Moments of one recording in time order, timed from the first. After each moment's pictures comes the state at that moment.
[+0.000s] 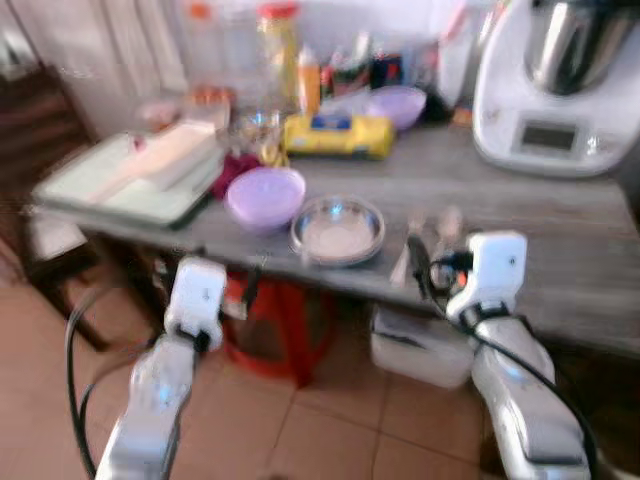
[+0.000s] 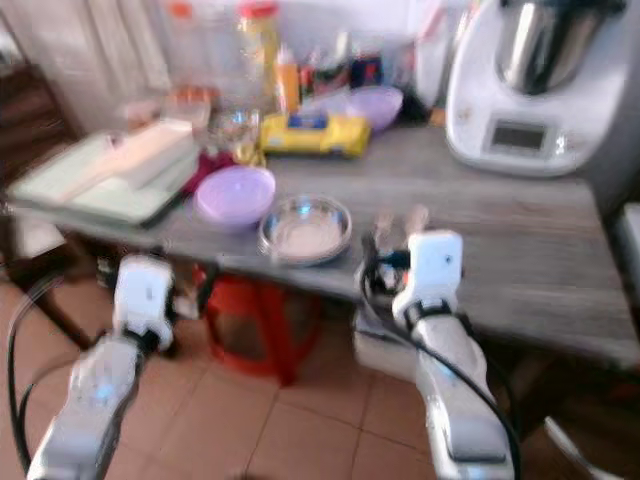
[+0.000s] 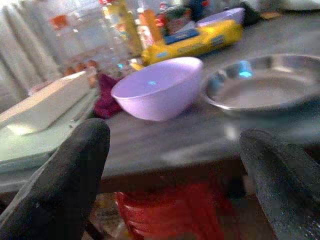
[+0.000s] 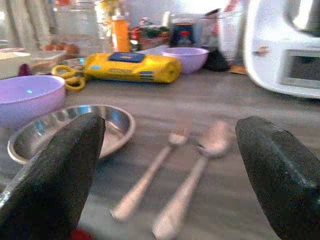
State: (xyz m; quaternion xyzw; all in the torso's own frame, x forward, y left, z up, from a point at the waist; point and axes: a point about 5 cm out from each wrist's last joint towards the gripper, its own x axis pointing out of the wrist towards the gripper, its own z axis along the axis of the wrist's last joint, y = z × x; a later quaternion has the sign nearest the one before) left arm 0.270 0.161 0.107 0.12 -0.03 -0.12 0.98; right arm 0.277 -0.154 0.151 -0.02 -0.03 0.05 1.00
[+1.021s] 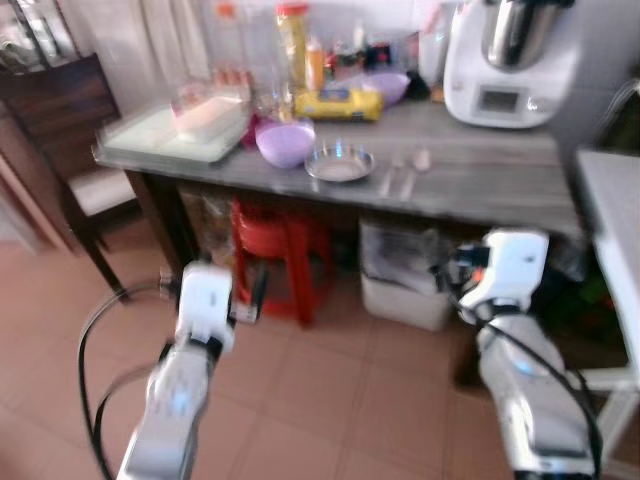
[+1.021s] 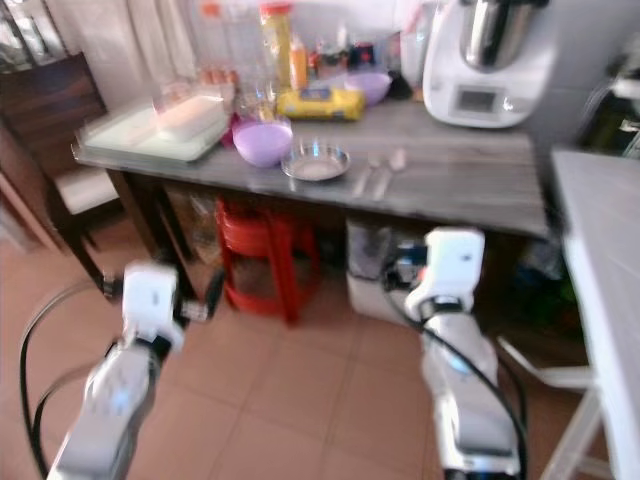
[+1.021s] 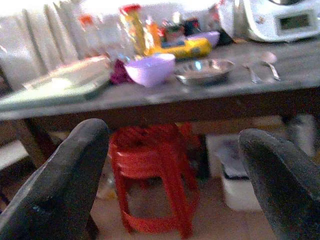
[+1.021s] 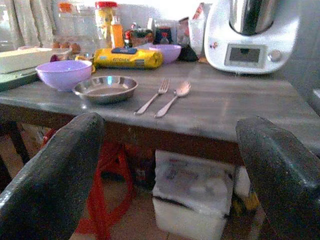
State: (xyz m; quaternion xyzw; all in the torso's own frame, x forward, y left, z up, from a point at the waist) left arm 0.266 0.148 0.105 0.06 -0.03 -0.08 0.99; right arm 0.284 -0.162 0.151 0.01 -0.04 0.02 1.00
